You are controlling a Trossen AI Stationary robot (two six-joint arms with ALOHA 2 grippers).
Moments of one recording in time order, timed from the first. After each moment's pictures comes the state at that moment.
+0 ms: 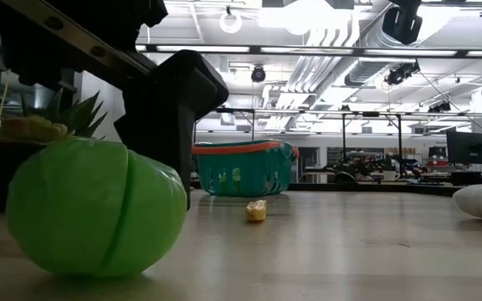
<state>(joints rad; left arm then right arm) -0.46 2.04 1.35 -0.34 0.05 -0.19 0.27 0.89 0.79 -0.28 0.18 0.69</state>
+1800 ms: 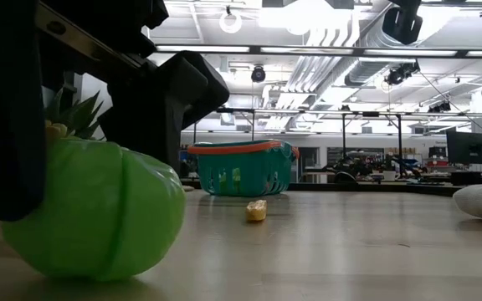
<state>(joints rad) -0.46 2.05 1.35 -0.34 0.03 -0.19 0.27 0.89 0.79 -0.28 0.18 0.70</state>
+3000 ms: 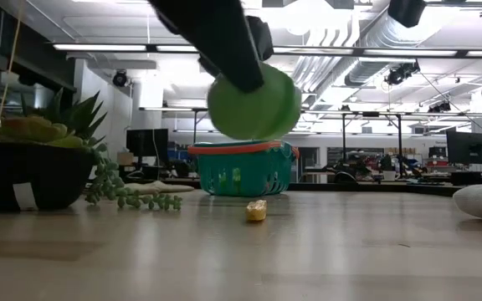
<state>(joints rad) -0.32 2.05 1.60 -0.62 -0.05 -0.19 0.27 0.78 0.79 -0.25 0.18 0.64</state>
